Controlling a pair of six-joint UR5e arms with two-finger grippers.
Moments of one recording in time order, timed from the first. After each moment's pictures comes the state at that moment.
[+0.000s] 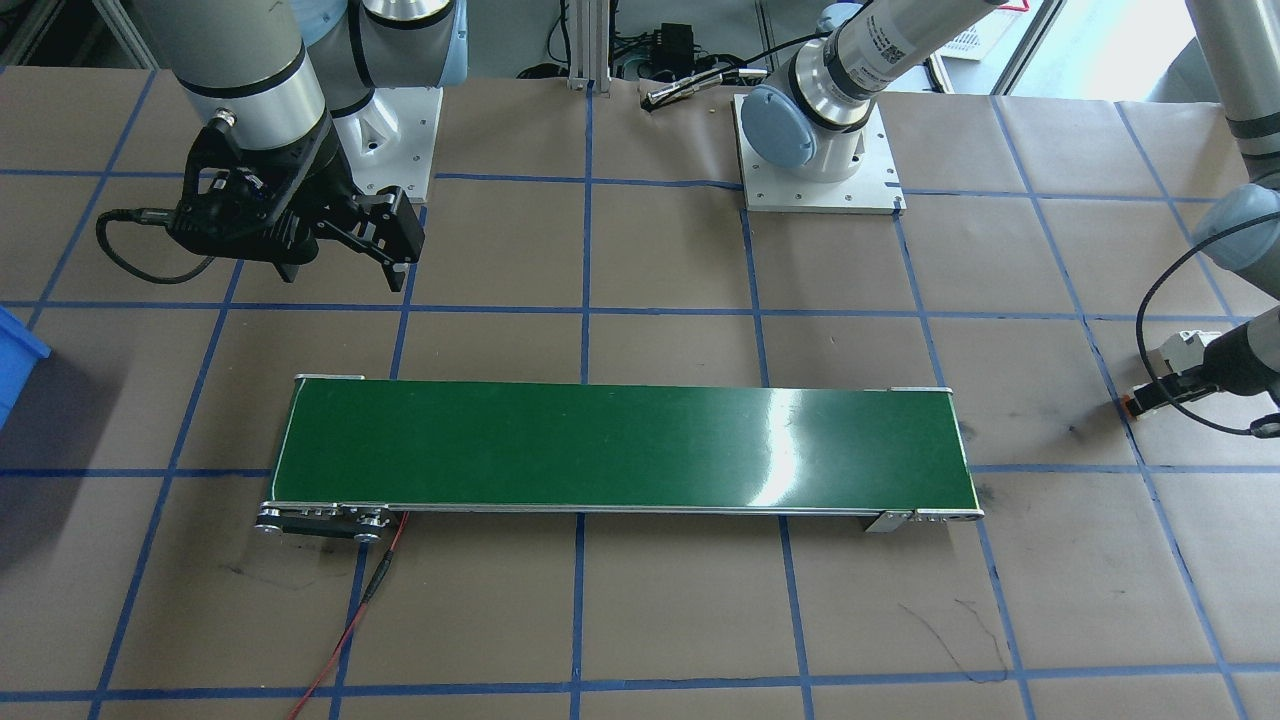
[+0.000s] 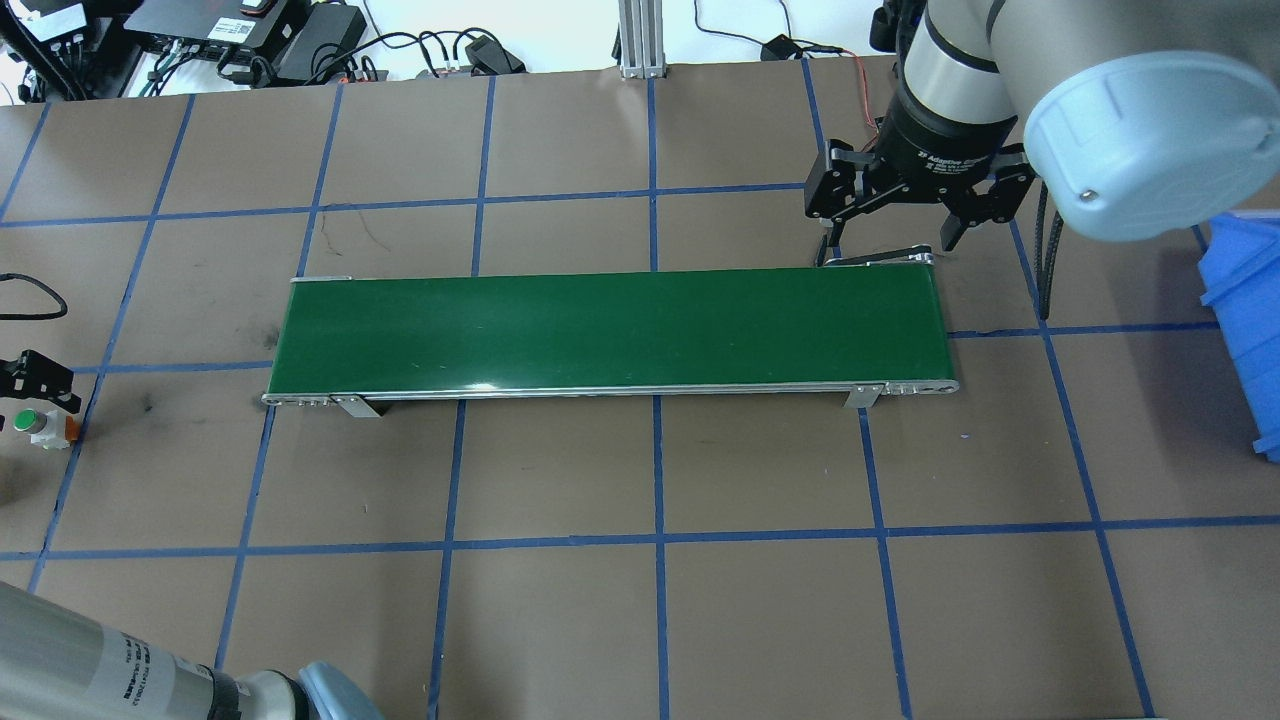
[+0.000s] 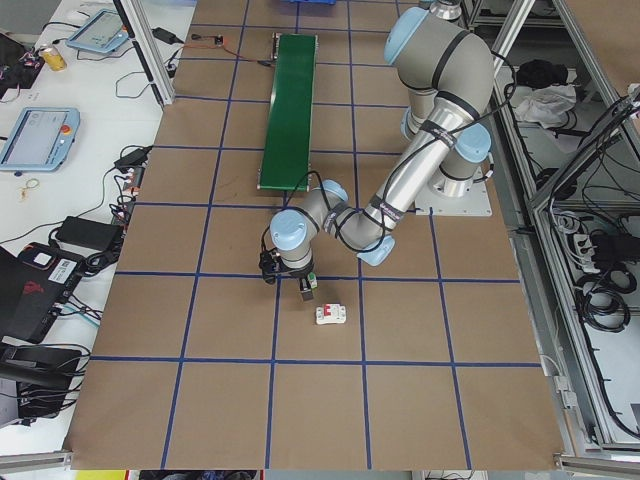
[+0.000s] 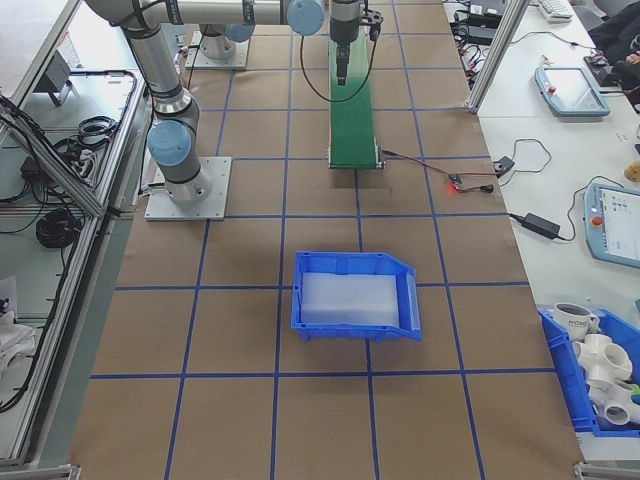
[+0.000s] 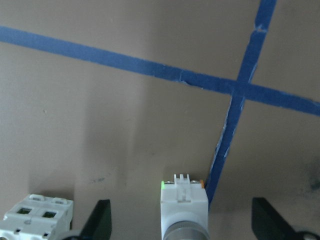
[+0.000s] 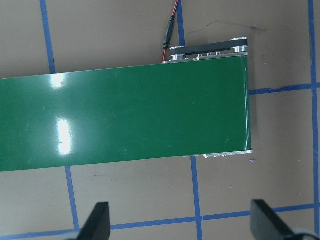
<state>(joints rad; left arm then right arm) -0.72 -2.06 -1.72 -1.00 1.64 0.62 1.65 -1.55 1.62 -1.66 -1.58 0.18</state>
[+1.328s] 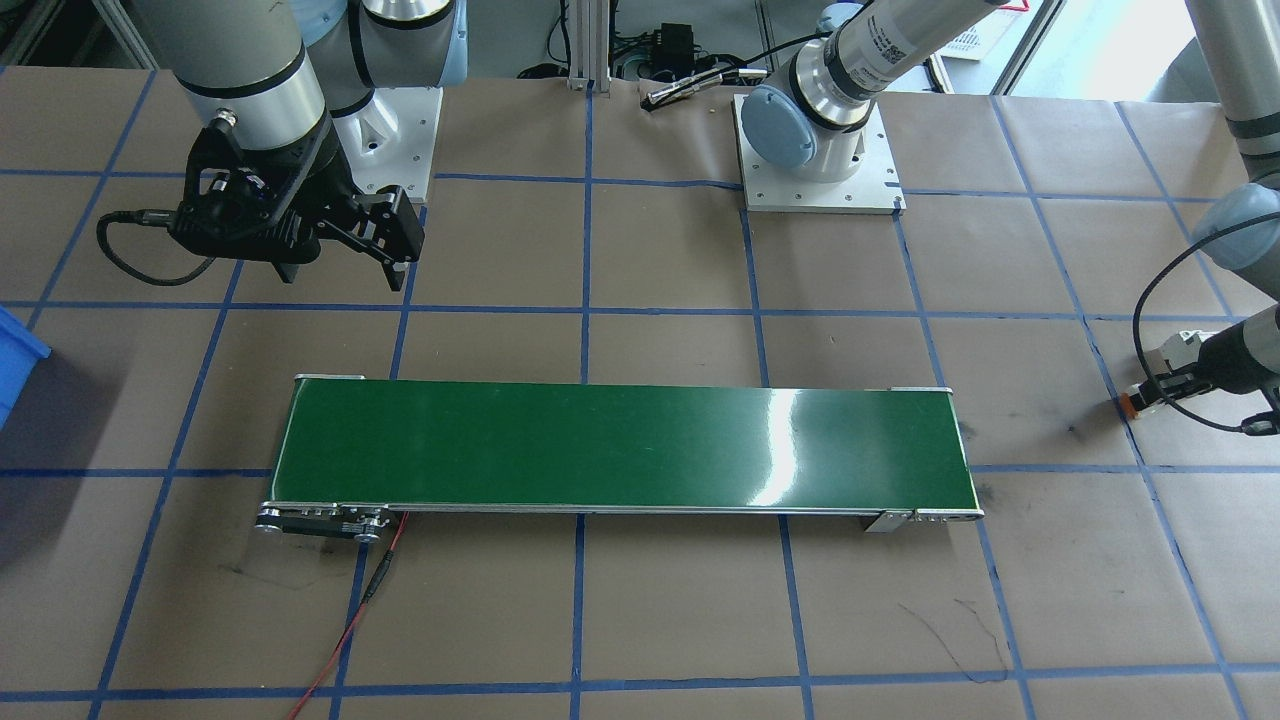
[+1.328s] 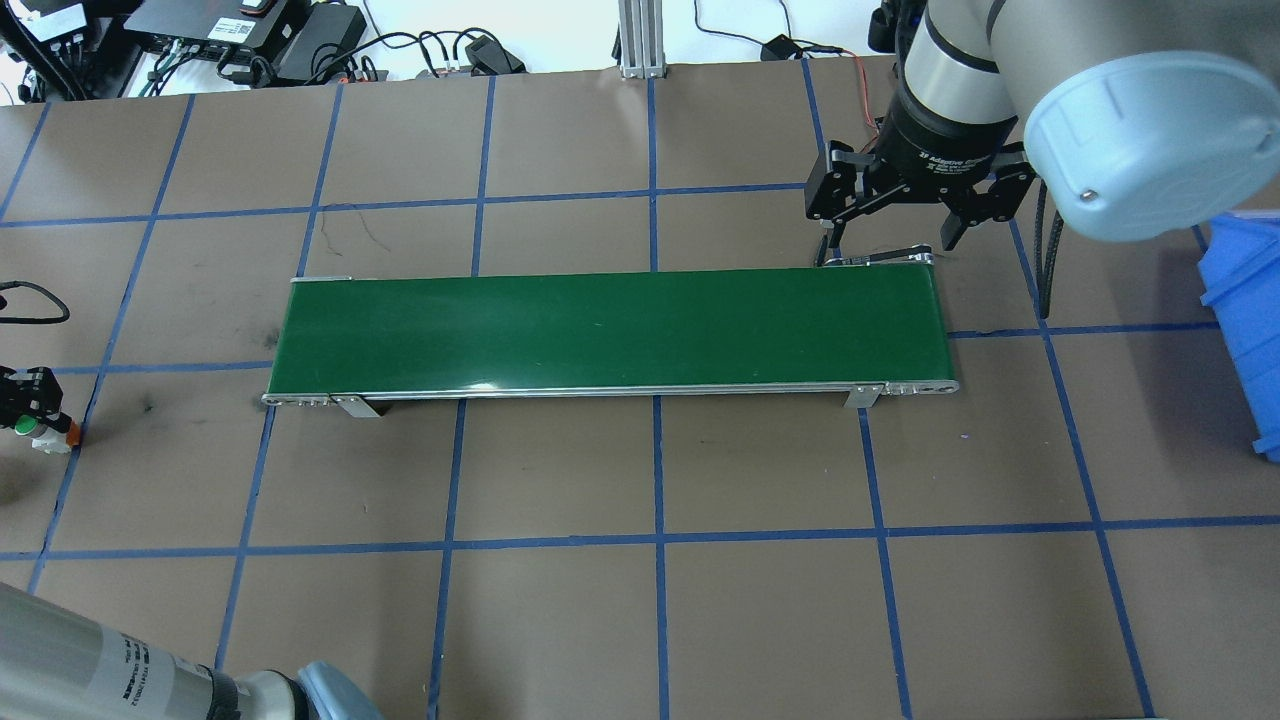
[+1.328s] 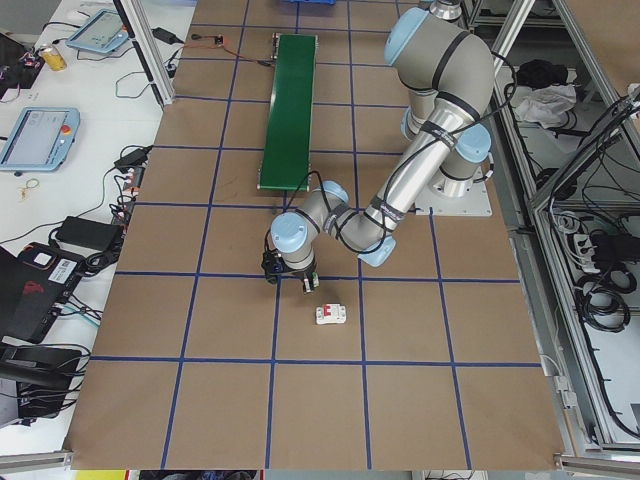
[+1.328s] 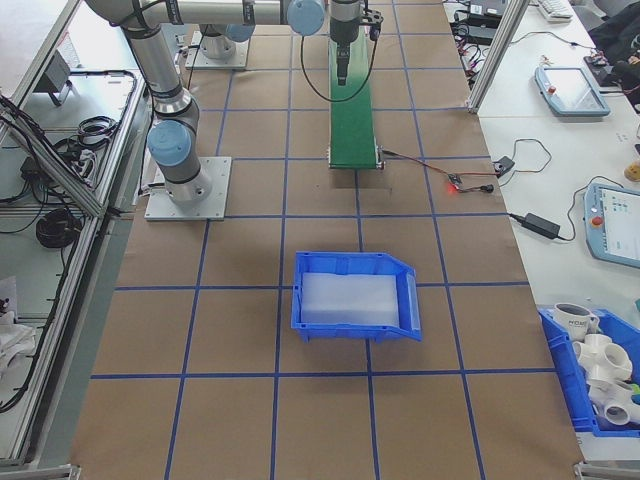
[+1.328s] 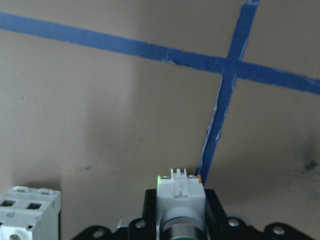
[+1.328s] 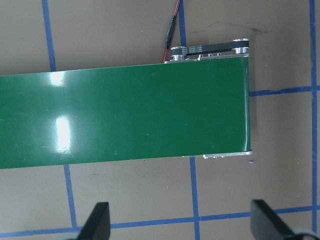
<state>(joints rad) -0.71 -2.06 -1.72 -1.05 1.65 0.65 1.65 -1.55 1.62 -1.66 -1.58 0.16</state>
